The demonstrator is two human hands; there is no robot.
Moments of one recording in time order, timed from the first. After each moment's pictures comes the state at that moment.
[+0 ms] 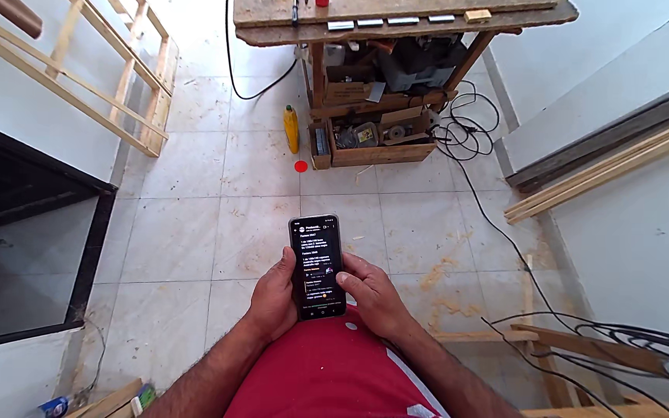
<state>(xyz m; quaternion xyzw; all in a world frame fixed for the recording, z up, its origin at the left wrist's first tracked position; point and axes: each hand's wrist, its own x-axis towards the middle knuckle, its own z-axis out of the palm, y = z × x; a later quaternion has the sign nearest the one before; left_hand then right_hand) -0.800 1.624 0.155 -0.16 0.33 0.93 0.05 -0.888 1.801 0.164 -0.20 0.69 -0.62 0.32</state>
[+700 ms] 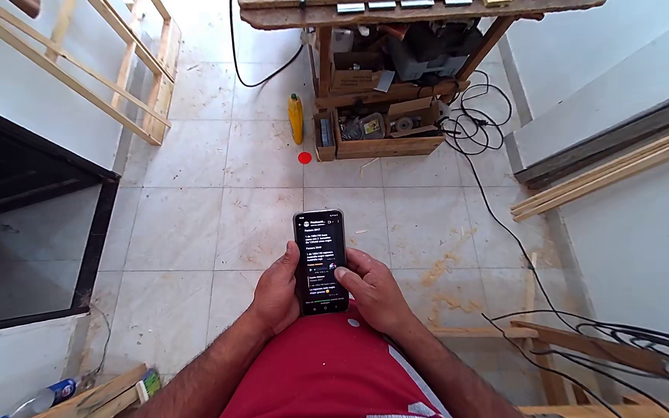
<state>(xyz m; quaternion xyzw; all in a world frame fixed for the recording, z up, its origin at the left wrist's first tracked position) -0.800 1.625 0.156 -0.19 0.33 0.92 0.06 -0.886 1.797 0.164 -0.17 0.71 -0.60 0.33</state>
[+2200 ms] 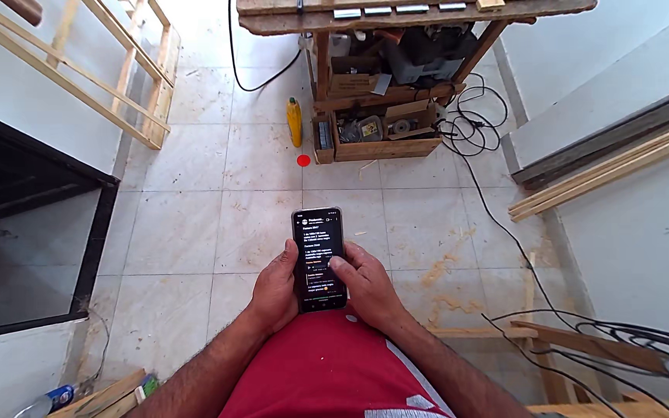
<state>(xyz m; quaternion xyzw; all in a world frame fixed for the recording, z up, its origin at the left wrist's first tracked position) -0.802 1.624 0.159 -0.18 0.34 0.92 0.04 -0.889 1.786 0.165 -0.17 0.74 -0.58 0.30</state>
